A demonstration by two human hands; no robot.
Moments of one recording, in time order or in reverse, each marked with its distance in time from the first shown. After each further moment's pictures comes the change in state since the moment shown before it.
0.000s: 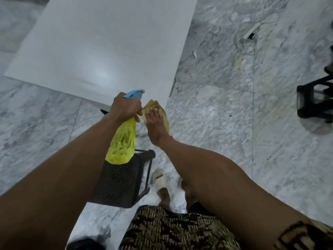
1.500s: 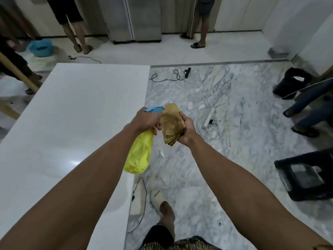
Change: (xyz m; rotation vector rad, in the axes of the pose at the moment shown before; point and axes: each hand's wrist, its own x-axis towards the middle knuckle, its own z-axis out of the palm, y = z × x) left_hand 0.410 0.627 0.189 0.103 -0.298 0.358; right_hand 0.463 0.281 -0.622 1.905 0.153 0.329
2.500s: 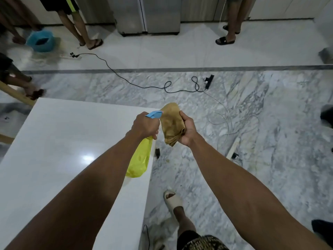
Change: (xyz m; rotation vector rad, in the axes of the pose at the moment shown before) left_hand 0.471 0.113 -0.138 0.026 0.171 -0.265; right_hand 0.420 -0.257 0.119 0.003 0.030 0.190
